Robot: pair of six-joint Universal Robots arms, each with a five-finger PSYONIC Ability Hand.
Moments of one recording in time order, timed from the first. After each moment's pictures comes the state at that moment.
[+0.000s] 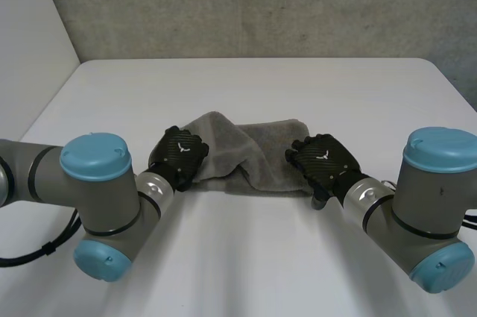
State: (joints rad) left arm 4.20 -2.18 -1.56 3.49 -1.51 3.73; right arm 1.99 -1.08 1.67 -0.25 1.29 2.64; left_hand 1.25 1.33 1.34 1.36 1.12; right_hand 0.40 0.34 0.37 0.38 0.22
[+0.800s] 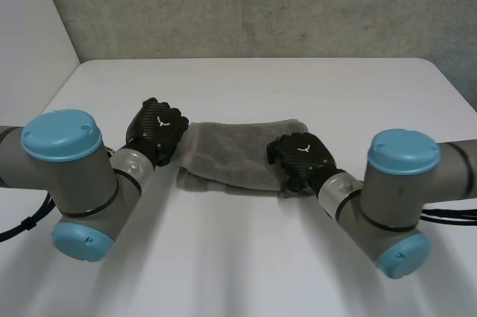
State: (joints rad) left arm 4.26 -2.08 -1.56 3.50 -1.51 3.83; right arm 2.07 -0.92 1.51 -0.31 1.33 2.95; left_hand 1.25 1.33 1.34 1.36 1.12; right_hand 0.65 0.64 0.65 0.65 0.48
